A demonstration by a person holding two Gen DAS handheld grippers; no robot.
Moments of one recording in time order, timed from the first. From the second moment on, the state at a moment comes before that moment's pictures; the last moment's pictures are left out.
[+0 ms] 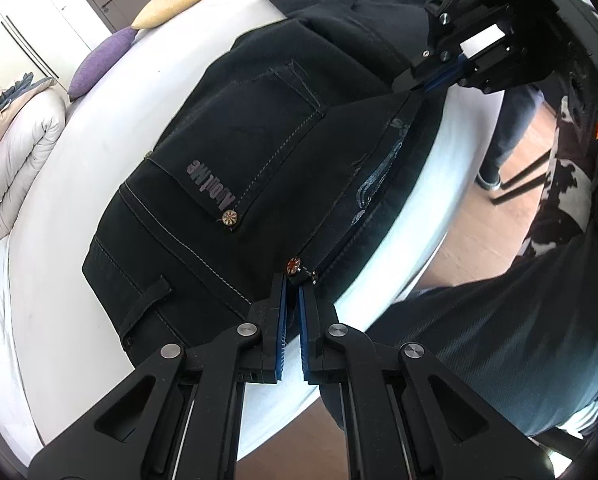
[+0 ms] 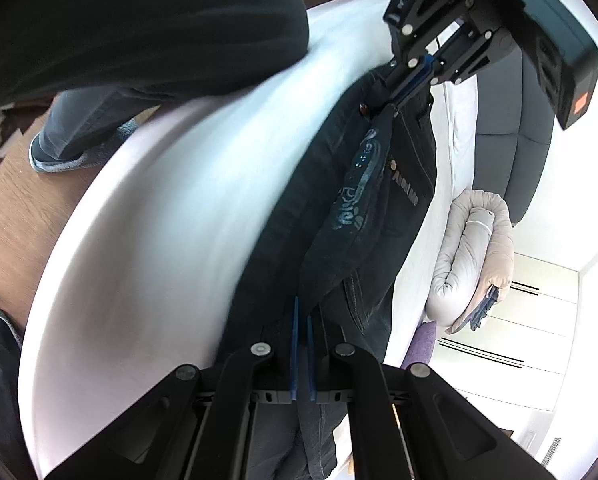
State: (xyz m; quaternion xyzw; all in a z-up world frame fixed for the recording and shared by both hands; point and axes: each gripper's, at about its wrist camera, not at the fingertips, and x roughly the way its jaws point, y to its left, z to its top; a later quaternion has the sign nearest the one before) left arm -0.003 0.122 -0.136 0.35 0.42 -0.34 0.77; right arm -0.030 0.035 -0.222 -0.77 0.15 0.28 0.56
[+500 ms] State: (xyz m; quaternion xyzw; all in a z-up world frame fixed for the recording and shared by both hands) left arm 0.004 0.143 -0.137 0.29 0.44 -0.32 0.79; right arm -0.030 0.044 -0.235 -0.73 0.19 0.28 0.59
